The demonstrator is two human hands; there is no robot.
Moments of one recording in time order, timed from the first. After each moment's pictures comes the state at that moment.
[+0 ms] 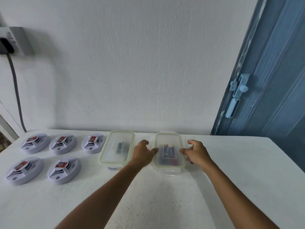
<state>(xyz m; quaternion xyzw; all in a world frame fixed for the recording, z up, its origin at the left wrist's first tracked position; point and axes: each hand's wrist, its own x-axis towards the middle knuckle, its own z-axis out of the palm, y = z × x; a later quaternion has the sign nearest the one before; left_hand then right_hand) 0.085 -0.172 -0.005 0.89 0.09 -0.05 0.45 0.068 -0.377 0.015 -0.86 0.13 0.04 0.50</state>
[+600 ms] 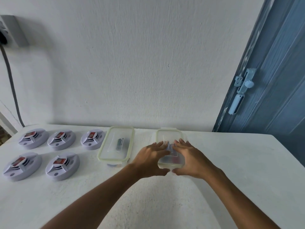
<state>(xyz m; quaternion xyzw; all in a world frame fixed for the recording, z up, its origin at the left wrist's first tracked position) 0.065 -0.168 -0.011 0.90 -0.40 0.11 0.13 0.046 -0.371 0.009 -0.96 -0.18 0.04 0.19</state>
